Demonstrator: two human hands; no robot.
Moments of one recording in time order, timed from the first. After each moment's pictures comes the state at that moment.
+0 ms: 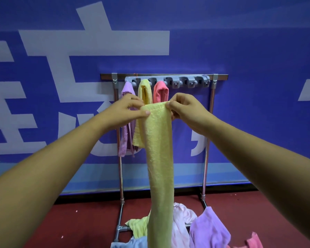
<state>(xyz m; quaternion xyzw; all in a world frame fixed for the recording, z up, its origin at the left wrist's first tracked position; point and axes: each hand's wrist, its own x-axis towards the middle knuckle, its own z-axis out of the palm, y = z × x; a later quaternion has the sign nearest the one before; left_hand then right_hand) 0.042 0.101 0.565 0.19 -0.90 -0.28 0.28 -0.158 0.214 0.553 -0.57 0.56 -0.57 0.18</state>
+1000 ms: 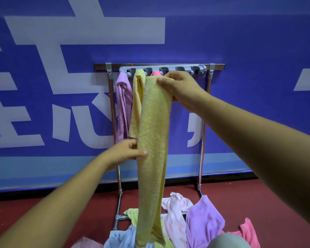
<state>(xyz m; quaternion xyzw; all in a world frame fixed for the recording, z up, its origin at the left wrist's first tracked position) 0.037 0.093 0.421 0.22 -0.79 -0.55 0.17 -0.155 0.205 0.580 -0.55 0.57 -0.58 0.17</state>
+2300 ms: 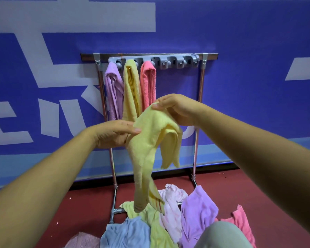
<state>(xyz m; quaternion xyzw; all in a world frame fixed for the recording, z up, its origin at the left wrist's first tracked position) 0.028 0.086 0.471 0.13 -0.73 -0.67 0.03 -0.168 0.226 0.524 -0.53 0.52 -0.48 0.47</state>
